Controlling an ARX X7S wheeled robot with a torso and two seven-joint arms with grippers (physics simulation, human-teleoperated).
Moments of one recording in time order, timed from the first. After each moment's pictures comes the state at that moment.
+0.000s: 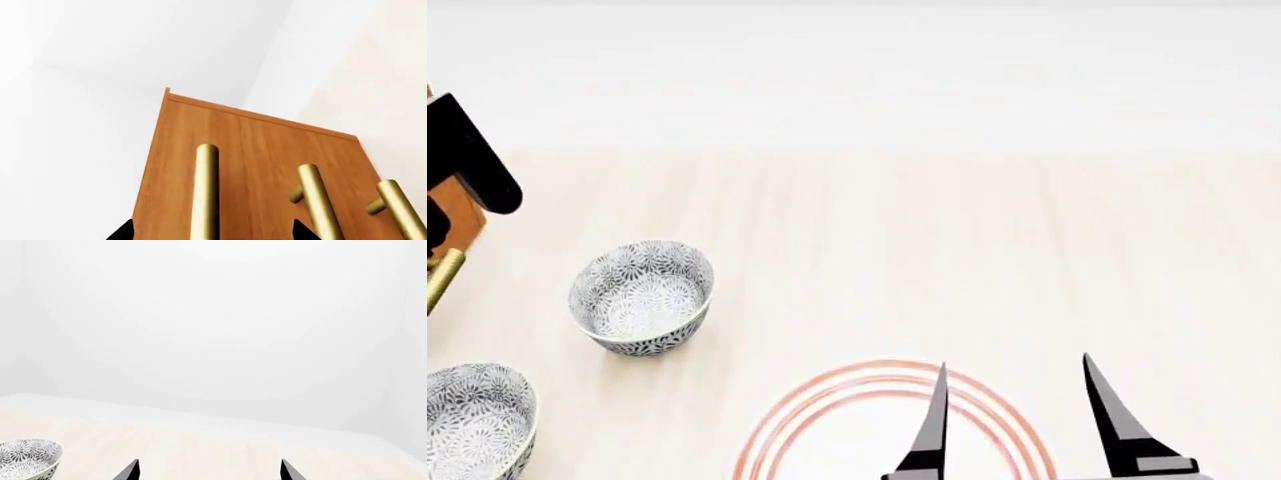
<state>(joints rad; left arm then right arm) -1.25 -0.50 0.94 -0.53 0.37 -0.85 0.17 0.01 0.30 -0.18 -0.56 0.14 0.29 0.24</state>
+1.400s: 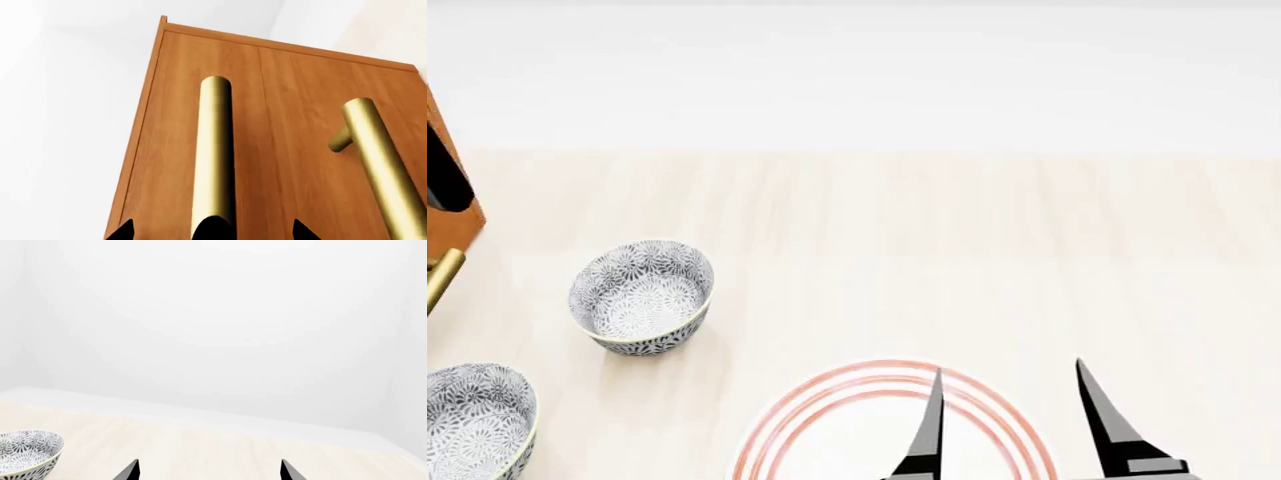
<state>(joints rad) -1.37 -0.36 0.99 -1.10 0.38 -0.65 0.03 0.02 0.32 -0.21 -0.52 0.15 0.27 0.26</state>
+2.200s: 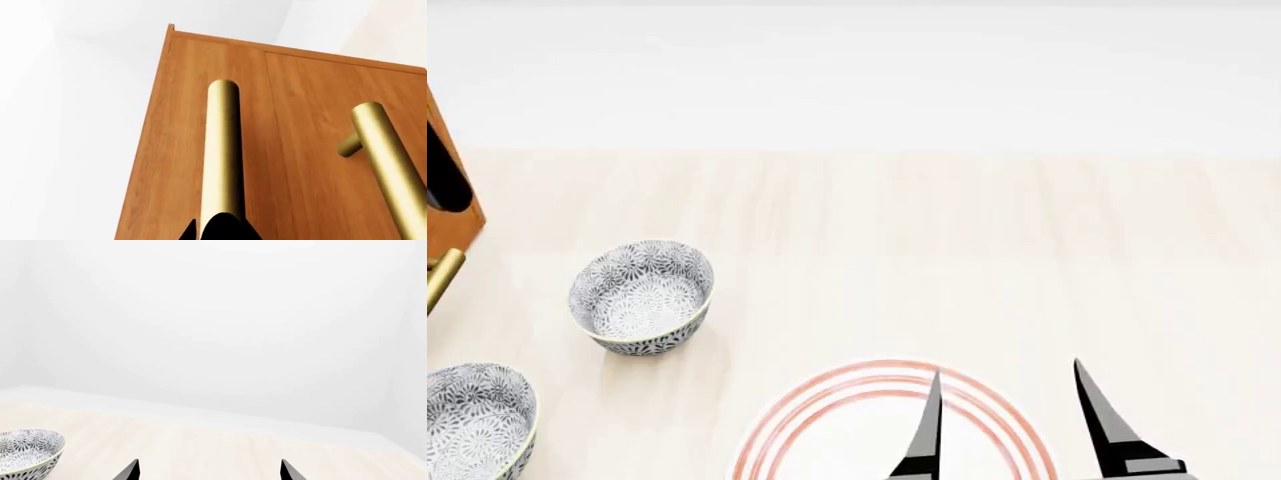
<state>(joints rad) -1.37 -0.37 0.99 -1.12 0.39 -0.61 0.01 0.02 0.34 -0.22 -0.52 0.16 0.27 0.27</state>
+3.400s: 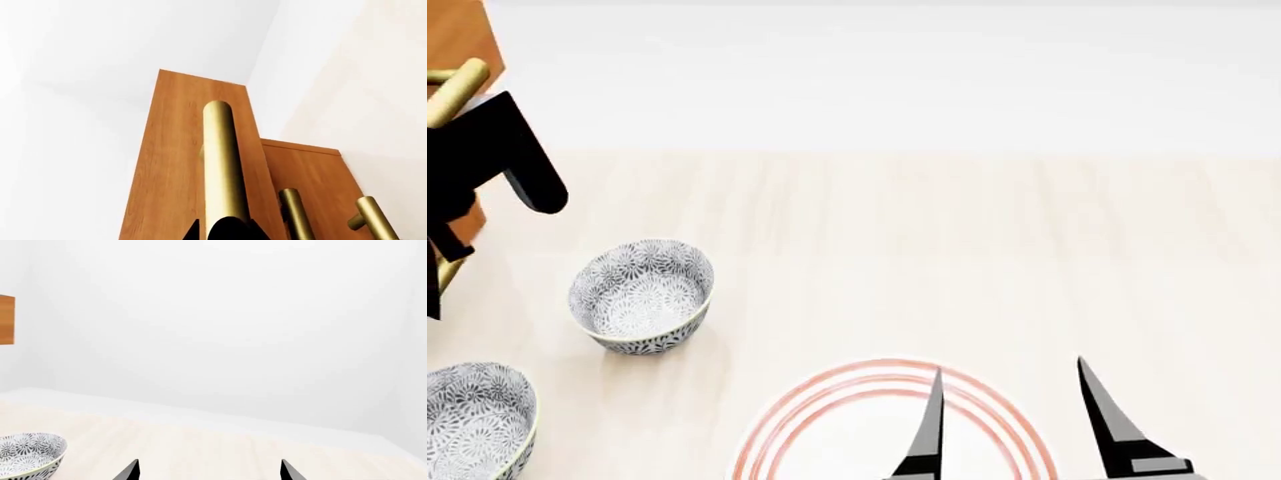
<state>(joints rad) -1.30 -0.41 1.01 -0.61 0.37 -0.84 0.20 0.02 0.36 -0.22 -0.55 0.18 0.28 0.29</state>
